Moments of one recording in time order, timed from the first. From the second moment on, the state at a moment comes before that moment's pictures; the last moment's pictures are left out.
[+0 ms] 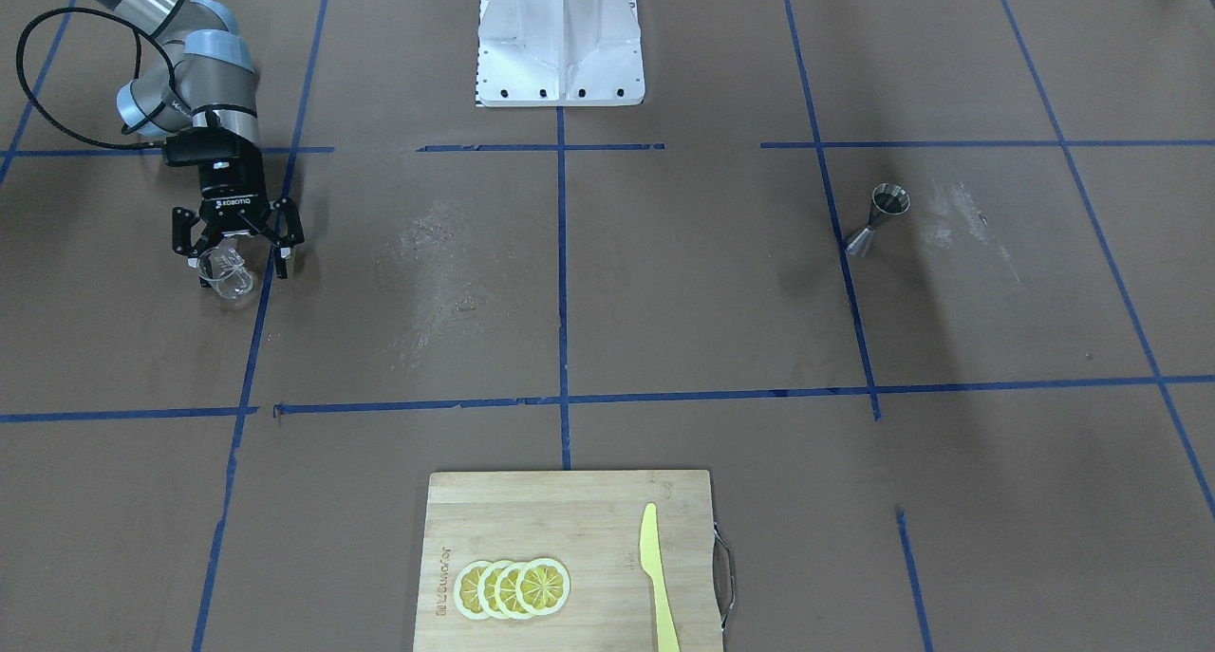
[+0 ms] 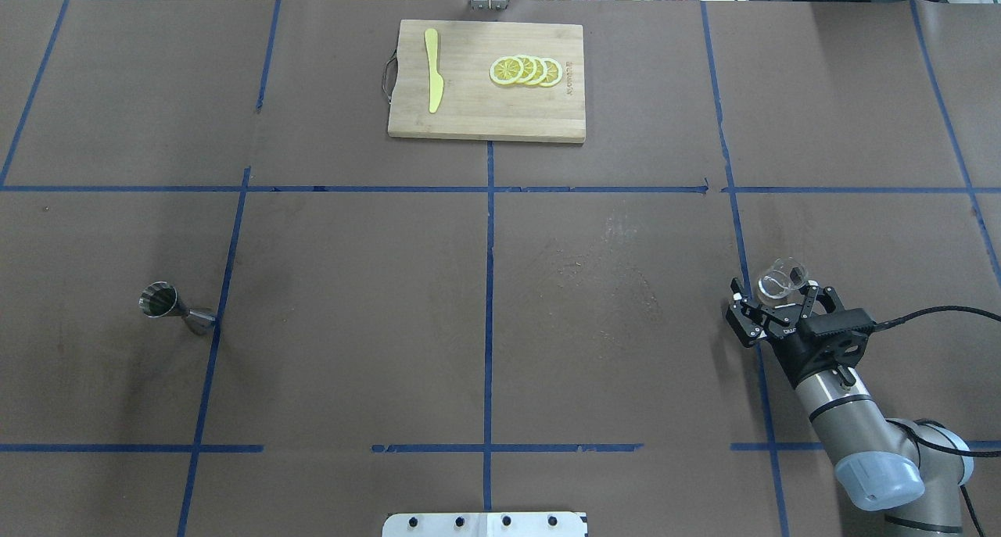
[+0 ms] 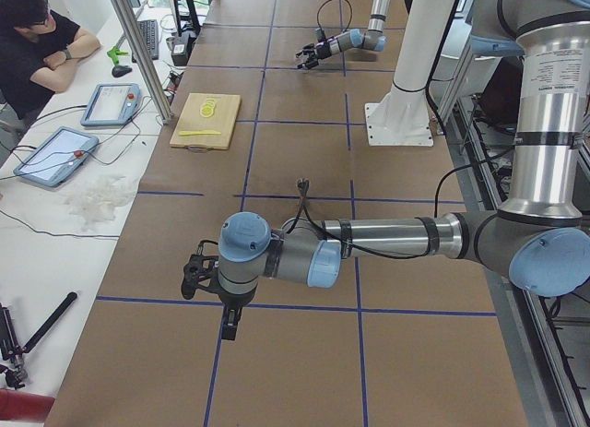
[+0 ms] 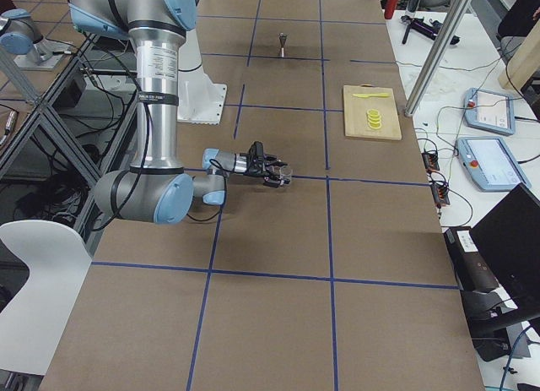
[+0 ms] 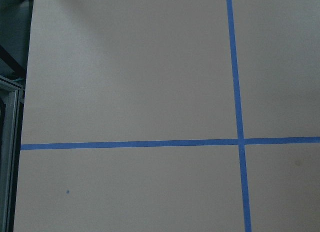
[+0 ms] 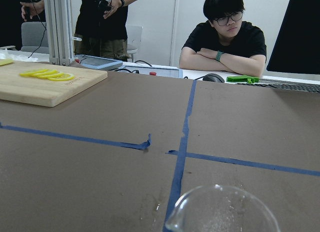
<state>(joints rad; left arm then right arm) -1.68 -1.57 -1.54 -1.80 -2.27 -0.03 0.16 -1.62 1.48 -0.23 0.52 1.03</state>
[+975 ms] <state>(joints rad) -1.68 -1.57 -1.55 -1.80 -2.27 -0.03 0.16 -1.61 1.48 -0.23 0.52 1.05</state>
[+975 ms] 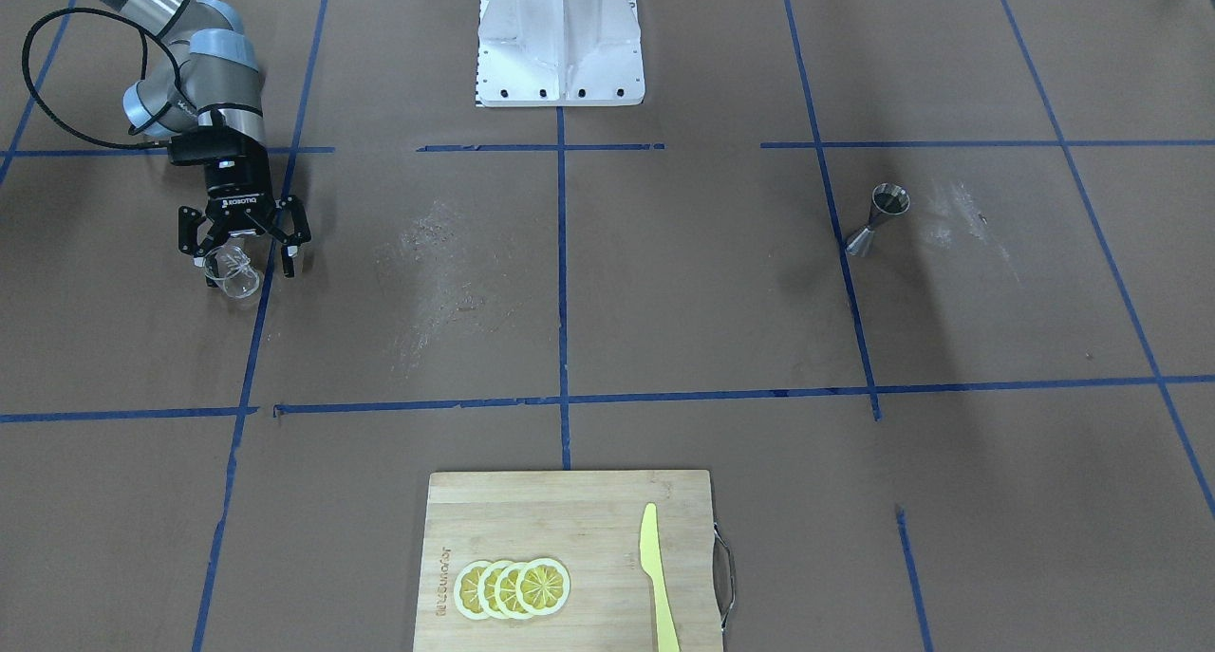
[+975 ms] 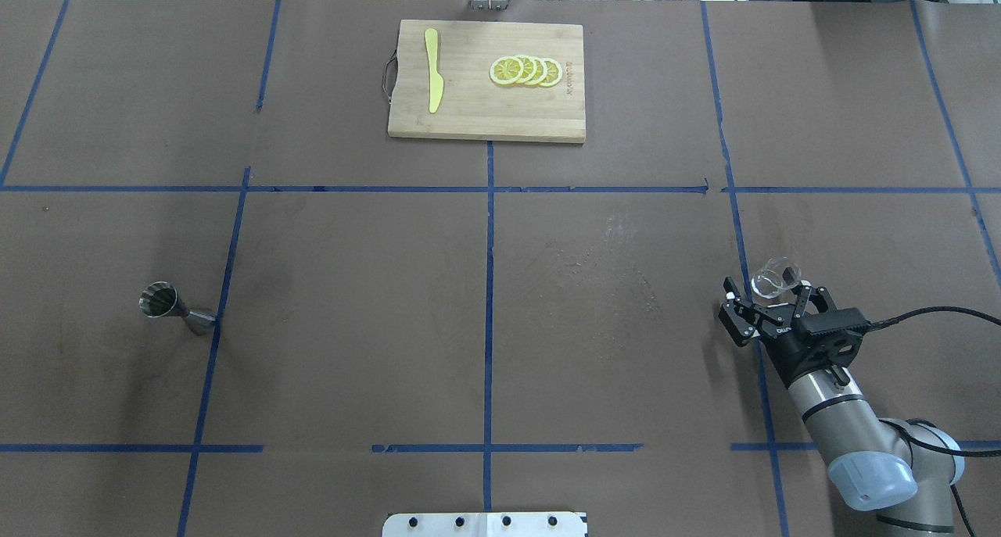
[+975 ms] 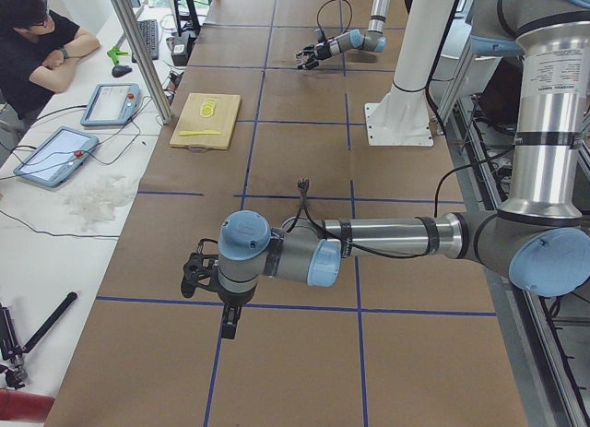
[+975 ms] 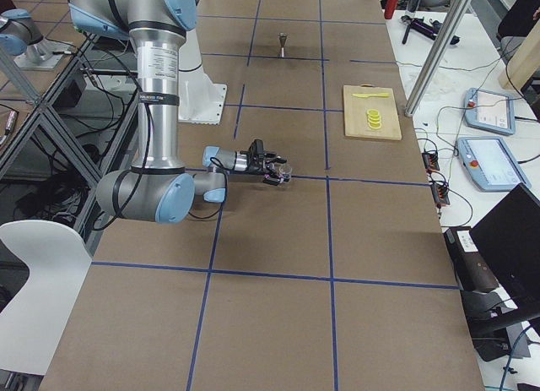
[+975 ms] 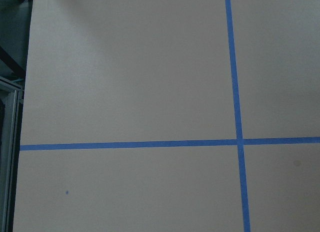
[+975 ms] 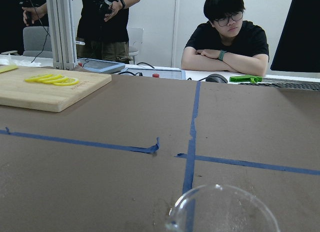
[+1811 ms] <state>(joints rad) -1.68 -1.57 -1.55 -1.80 -2.27 -0.03 0.16 -1.61 1.48 -0.24 0.49 1.08</state>
